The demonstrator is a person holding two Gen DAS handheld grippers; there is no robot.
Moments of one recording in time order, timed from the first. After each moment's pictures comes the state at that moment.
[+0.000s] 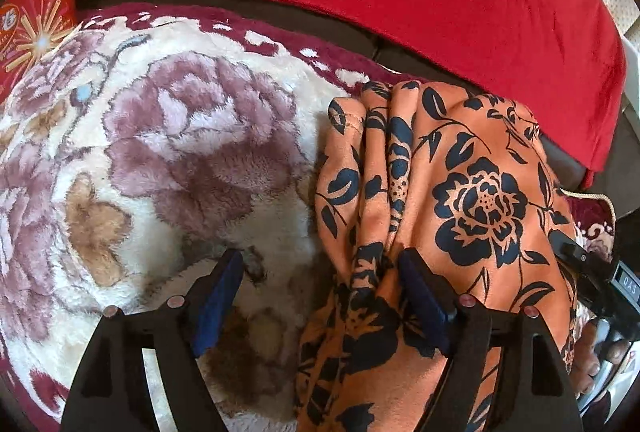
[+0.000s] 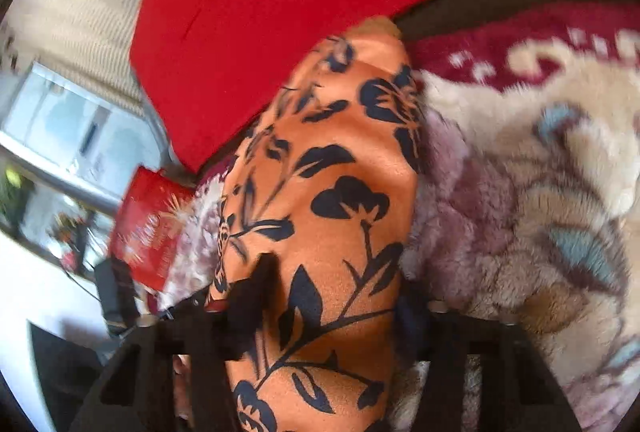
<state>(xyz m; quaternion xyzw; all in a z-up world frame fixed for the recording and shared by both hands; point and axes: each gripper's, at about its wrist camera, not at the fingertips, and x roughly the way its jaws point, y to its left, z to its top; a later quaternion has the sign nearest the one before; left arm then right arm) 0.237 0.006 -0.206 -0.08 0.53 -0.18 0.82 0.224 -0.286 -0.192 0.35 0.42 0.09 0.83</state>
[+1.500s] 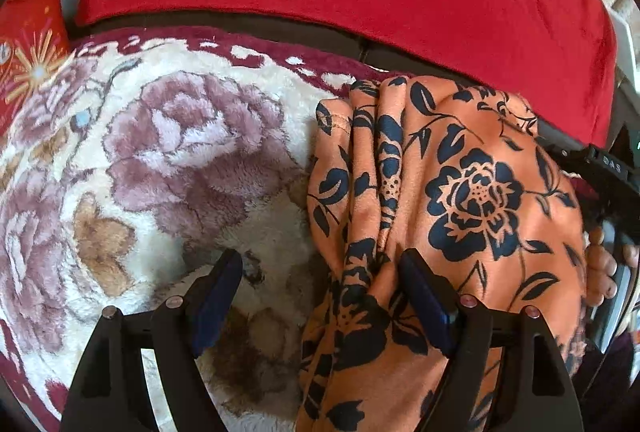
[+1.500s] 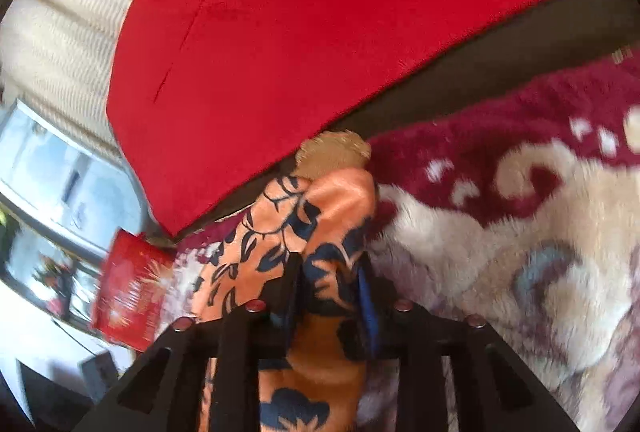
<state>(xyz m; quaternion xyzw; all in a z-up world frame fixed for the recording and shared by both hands) 0.234 -0.002 -0.195 -0.04 0.52 -0.19 0.83 0.268 -0.331 -0.186 0.40 0.37 0.03 0.84</state>
